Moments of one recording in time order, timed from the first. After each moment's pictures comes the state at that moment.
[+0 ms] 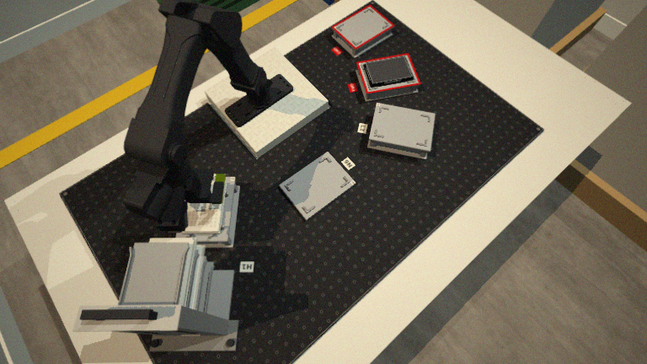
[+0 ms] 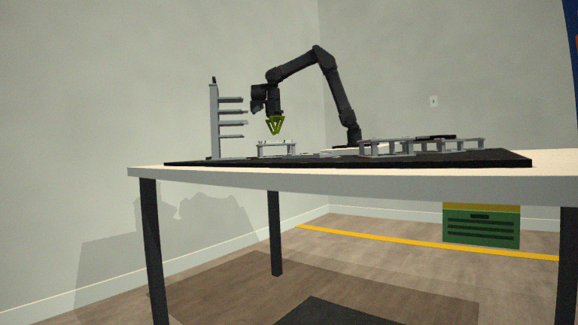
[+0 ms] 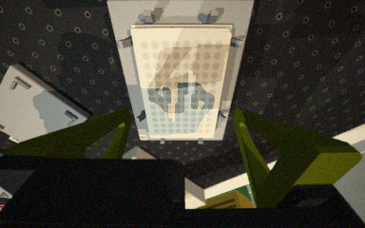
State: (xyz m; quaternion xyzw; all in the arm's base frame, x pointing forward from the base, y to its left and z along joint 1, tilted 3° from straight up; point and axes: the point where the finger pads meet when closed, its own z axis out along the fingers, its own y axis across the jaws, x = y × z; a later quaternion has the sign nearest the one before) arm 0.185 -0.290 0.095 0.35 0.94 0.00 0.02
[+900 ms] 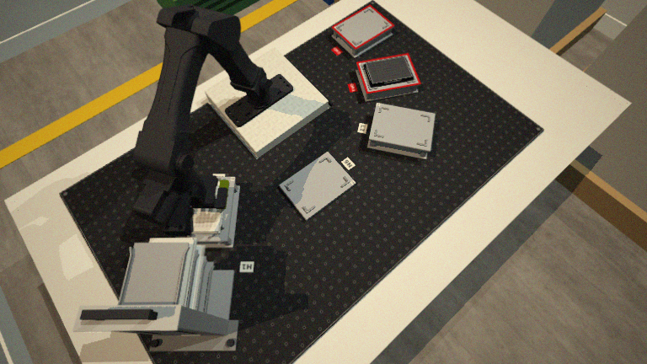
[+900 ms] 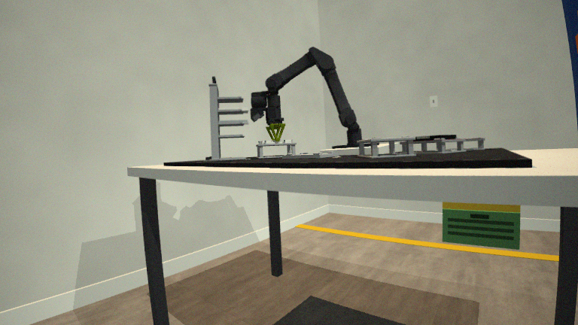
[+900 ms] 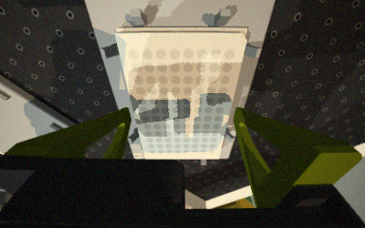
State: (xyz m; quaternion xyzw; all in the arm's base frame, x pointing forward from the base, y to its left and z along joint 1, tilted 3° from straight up) arm 0.186 -0.290 0.061 0.35 0.94 0.00 0.02
